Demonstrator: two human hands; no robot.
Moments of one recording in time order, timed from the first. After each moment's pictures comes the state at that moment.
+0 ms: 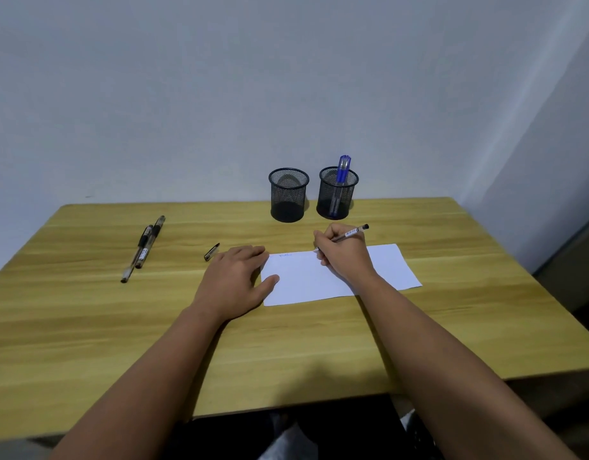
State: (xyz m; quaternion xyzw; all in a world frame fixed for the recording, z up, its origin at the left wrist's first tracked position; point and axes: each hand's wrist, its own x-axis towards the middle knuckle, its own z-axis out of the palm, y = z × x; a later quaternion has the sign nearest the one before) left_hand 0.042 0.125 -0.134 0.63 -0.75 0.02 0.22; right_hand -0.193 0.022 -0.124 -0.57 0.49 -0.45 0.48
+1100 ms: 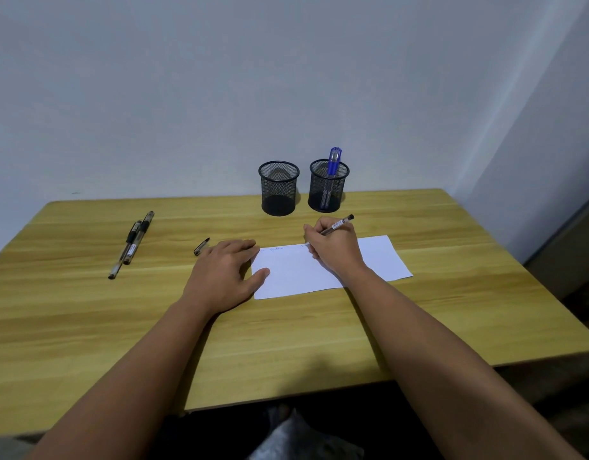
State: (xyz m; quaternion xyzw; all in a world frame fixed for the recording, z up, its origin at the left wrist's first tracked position) left_hand 0.041 0.126 -0.134 0.64 -0.74 0.02 0.23; right_hand -0.190 0.023 -0.128 -0.58 0.50 -0.46 0.45
